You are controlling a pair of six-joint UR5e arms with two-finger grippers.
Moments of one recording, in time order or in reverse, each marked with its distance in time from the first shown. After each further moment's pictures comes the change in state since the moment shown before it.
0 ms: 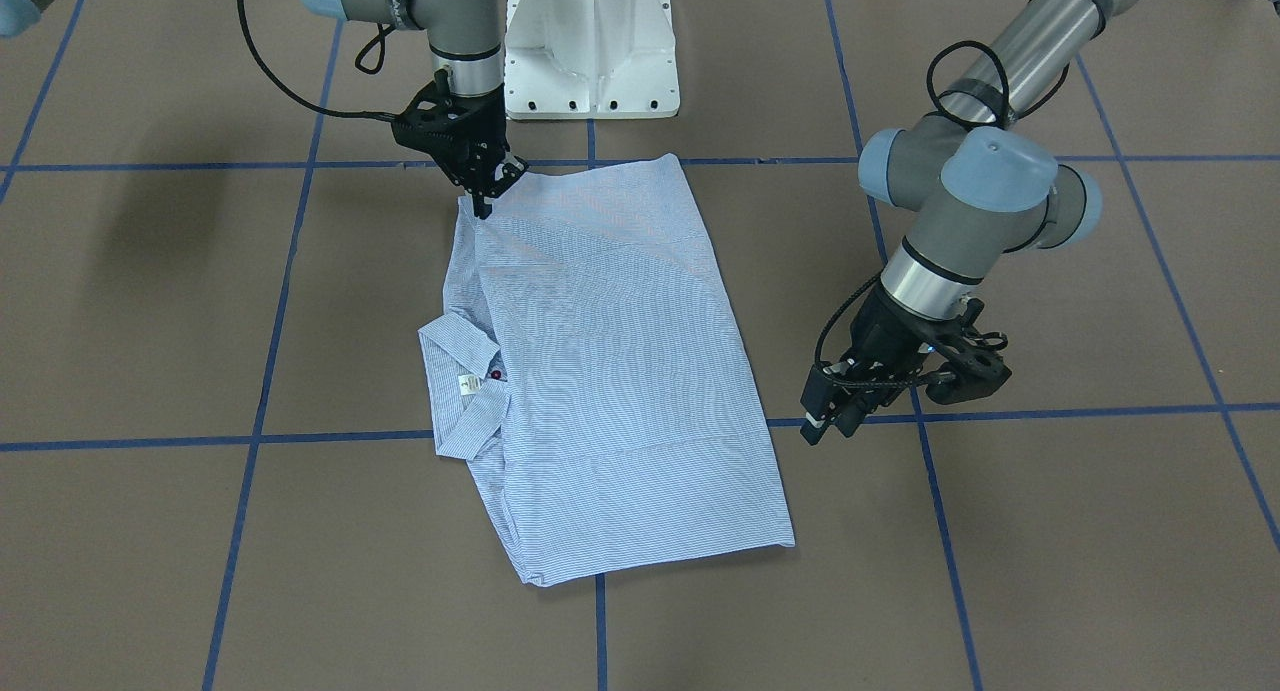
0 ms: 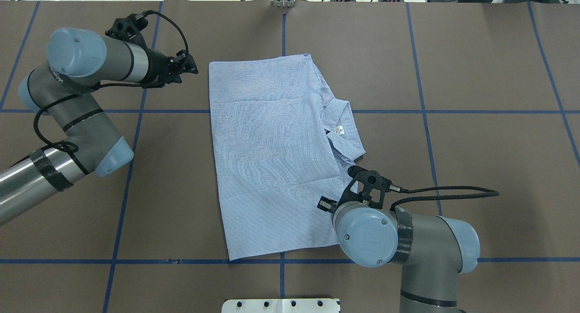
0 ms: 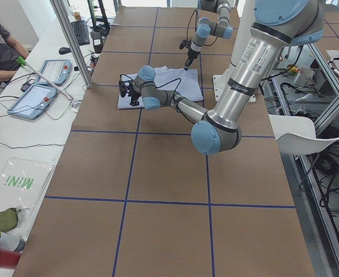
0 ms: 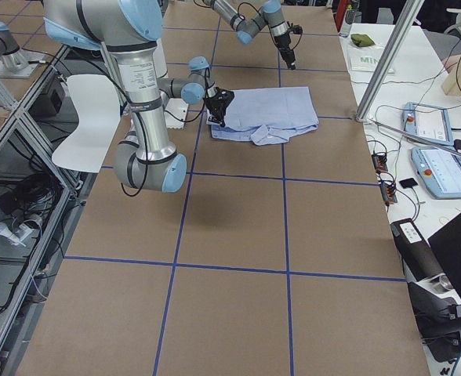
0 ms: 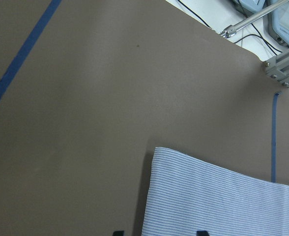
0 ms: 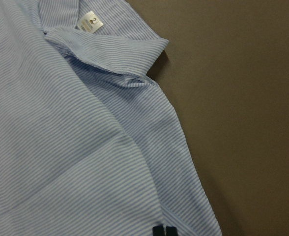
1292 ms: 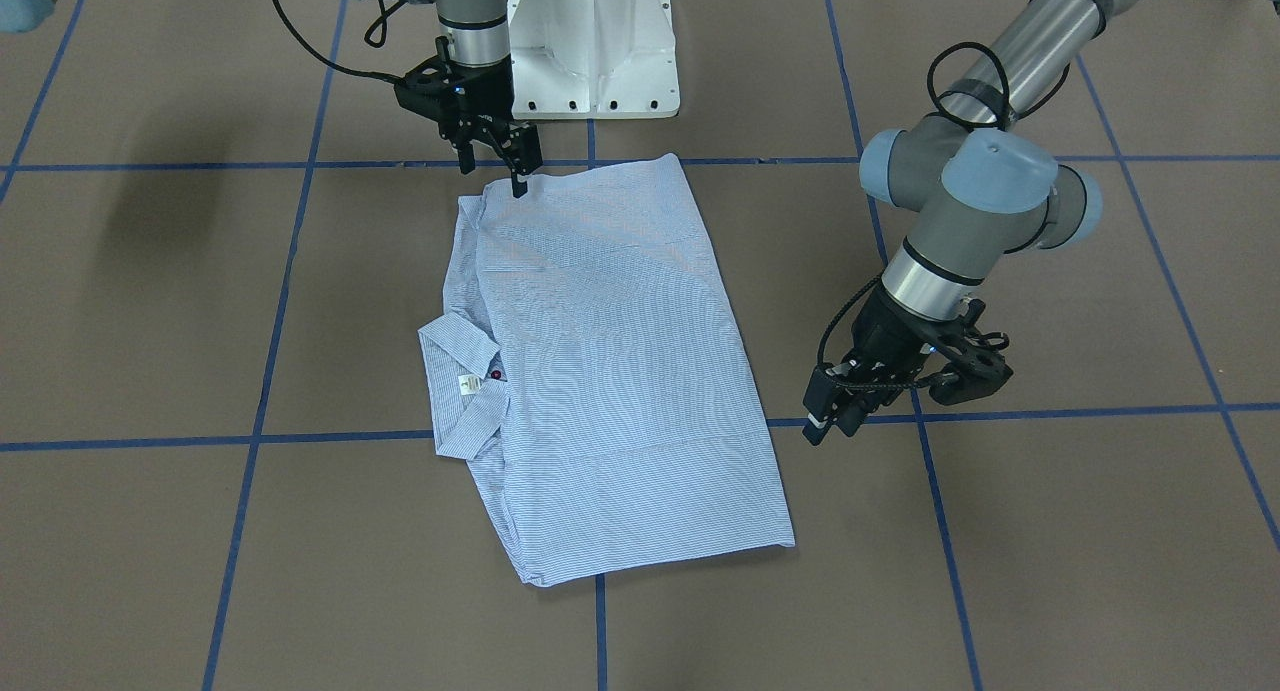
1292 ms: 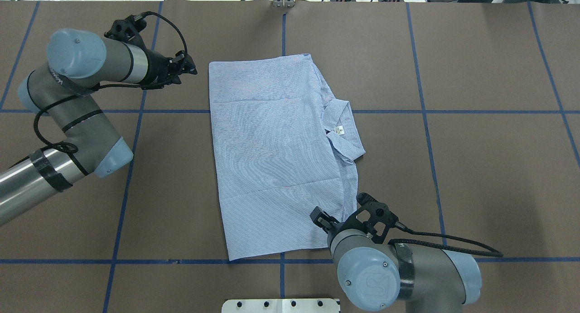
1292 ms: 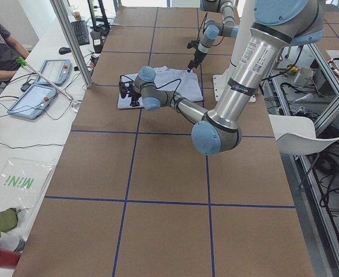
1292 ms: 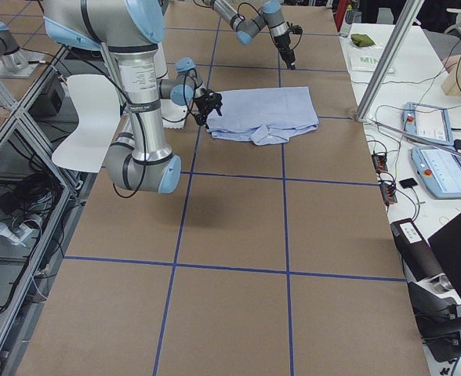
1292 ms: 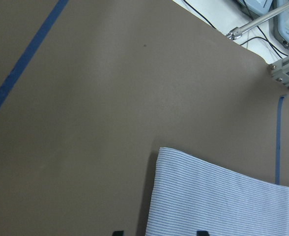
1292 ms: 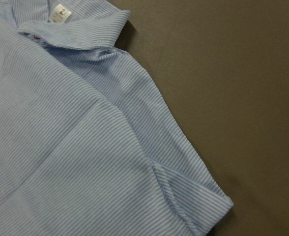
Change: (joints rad) left arm 0.002 0.003 0.002 0.000 0.002 -0.018; right arm -0.106 -0.033 0.033 0.038 -0.118 0.363
